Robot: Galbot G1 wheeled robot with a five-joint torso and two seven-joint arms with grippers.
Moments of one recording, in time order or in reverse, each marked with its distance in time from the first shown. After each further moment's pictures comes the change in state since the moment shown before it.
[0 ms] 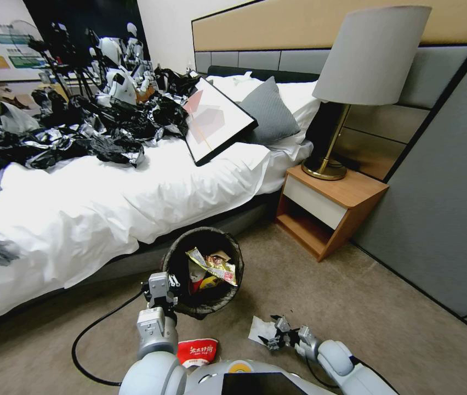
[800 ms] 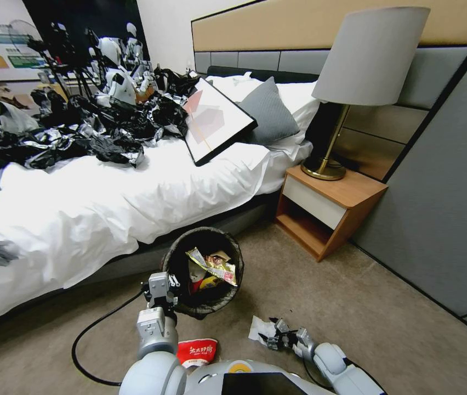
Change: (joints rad) left arm 0.000 0.000 0.000 0.000 0.000 0.000 0.000; right arm 0.031 0.051 0.035 -0.113 -0.003 0.030 -0.009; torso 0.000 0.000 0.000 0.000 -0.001
